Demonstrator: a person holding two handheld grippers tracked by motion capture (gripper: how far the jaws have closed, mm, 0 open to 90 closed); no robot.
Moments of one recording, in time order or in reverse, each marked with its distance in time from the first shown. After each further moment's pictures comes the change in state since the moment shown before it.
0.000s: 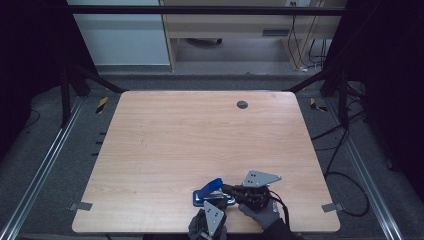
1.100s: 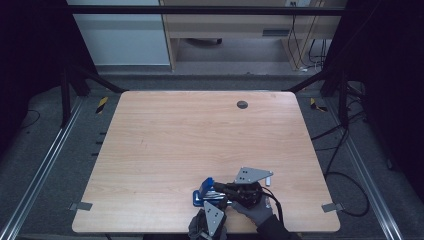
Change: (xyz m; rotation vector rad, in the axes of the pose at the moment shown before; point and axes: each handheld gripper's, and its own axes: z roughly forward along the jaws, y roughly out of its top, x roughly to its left) left arm 0.000 0.000 0.000 -0.002 -0.001 0.001; right arm 0.005 0.015 0.016 -0.001 0.051 -0.016
